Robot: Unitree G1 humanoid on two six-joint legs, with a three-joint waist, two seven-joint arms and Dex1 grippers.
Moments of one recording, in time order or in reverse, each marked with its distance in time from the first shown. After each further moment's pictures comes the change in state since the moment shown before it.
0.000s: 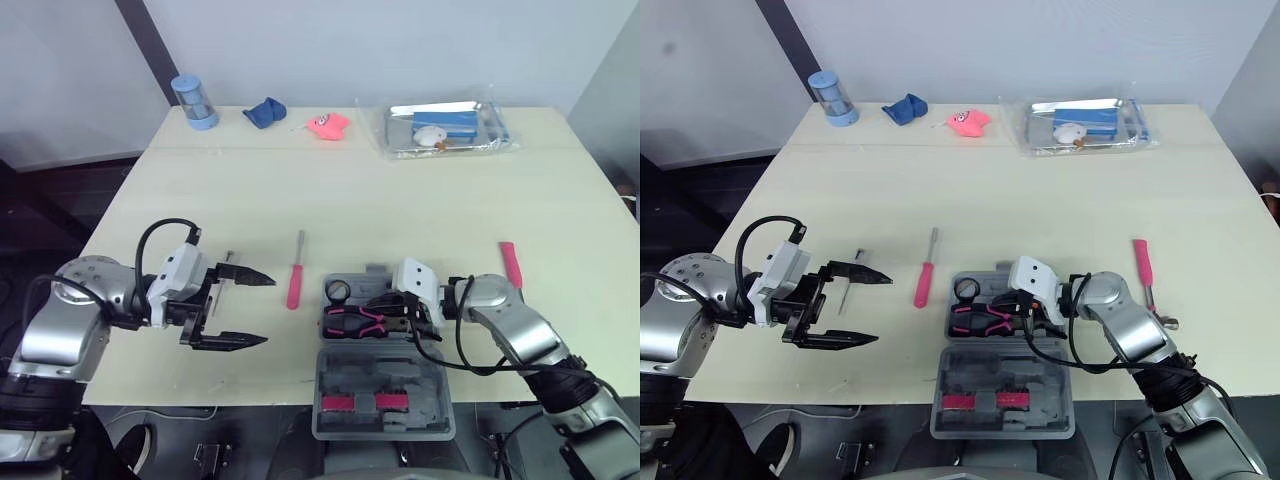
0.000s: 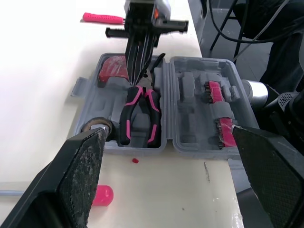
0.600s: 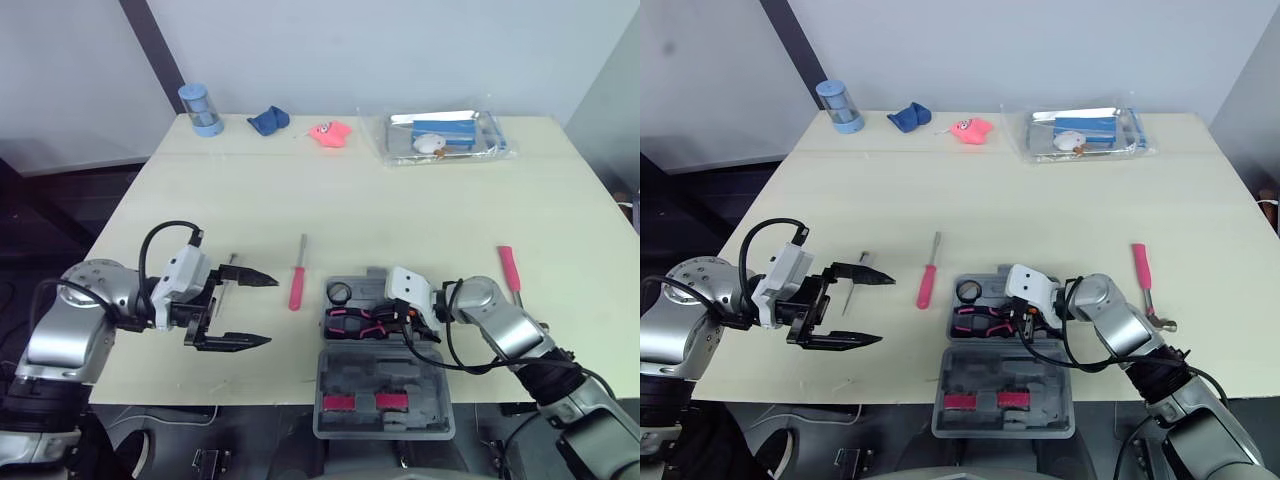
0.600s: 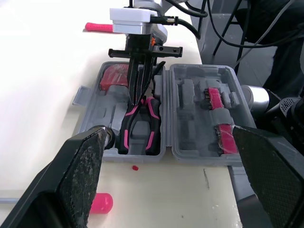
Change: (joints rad) left arm 0.023 -0.032 0.000 0.000 0.001 -0.002 0.010; right arm -0.045 -0.004 0.098 0.074 -0.084 0.109 -0.020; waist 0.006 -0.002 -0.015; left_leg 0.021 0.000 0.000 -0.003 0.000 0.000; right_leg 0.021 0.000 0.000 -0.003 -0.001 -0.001
